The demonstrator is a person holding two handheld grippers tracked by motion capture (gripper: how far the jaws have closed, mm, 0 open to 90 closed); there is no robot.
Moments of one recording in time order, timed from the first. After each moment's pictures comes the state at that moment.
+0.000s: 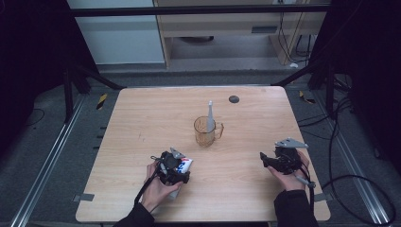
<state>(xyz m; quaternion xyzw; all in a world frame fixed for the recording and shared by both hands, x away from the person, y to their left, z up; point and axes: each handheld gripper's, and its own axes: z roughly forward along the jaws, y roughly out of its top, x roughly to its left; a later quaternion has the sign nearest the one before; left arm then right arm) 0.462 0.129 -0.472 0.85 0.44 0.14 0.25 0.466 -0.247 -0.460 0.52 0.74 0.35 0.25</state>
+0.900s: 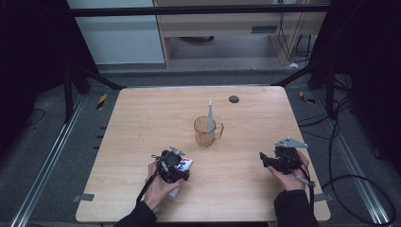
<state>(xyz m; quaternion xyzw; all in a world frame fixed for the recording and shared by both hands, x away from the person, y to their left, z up) 0.471 0.130 -0.480 0.84 0.47 0.12 0.24 0.467 -0.248 -0.461 0.52 0.74 0.35 0.25</state>
